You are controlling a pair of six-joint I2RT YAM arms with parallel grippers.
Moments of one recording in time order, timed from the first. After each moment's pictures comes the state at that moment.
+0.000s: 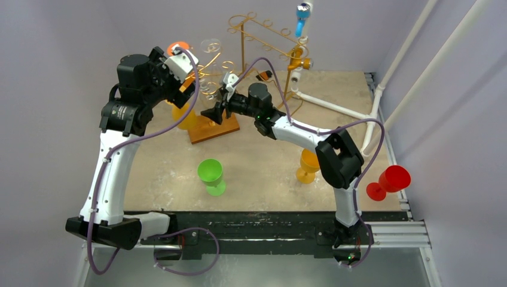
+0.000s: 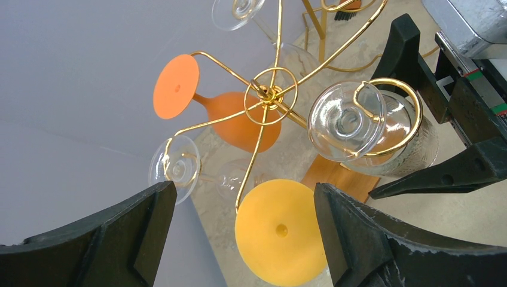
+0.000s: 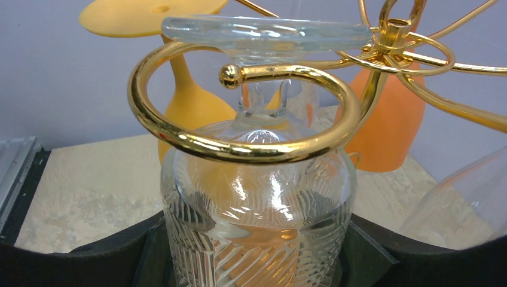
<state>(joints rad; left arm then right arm) -0.18 1.26 1.65 -0.72 0.12 0.62 0.74 2.01 1.53 0.54 -0.52 -0.02</state>
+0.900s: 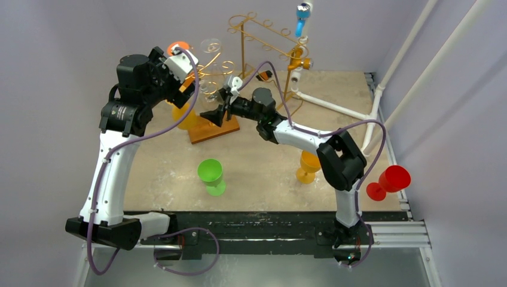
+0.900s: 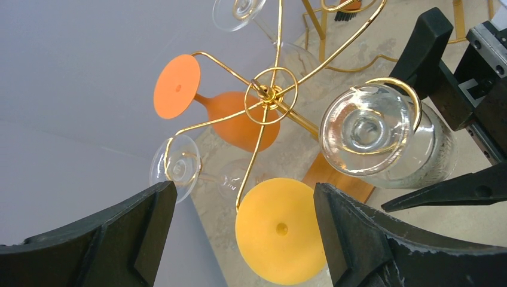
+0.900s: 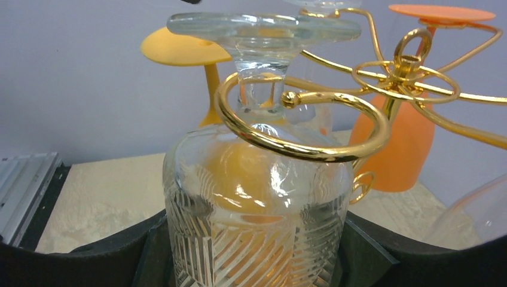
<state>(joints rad) -0.18 1.26 1.65 -0.72 0.12 0.62 0.75 1.98 1.46 0.69 -0.54 0.04</state>
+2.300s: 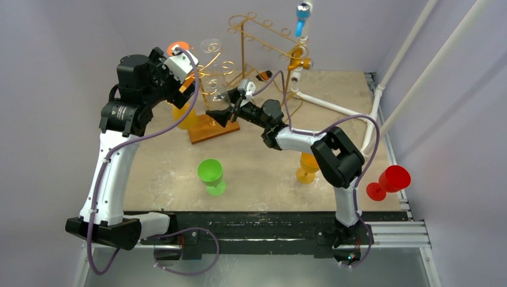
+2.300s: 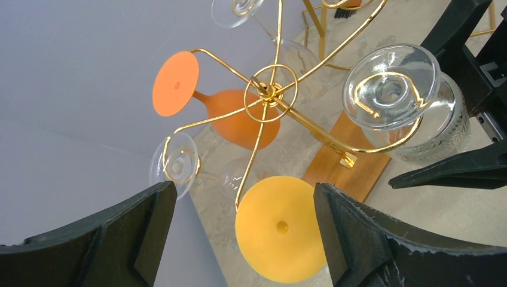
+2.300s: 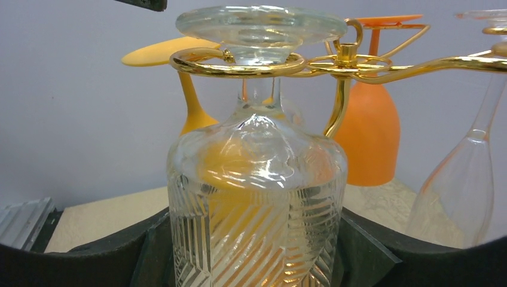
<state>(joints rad) -0.18 1.26 1.65 -0.73 0.12 0.61 0.72 2.01 1.30 1.06 -0.48 0.19</state>
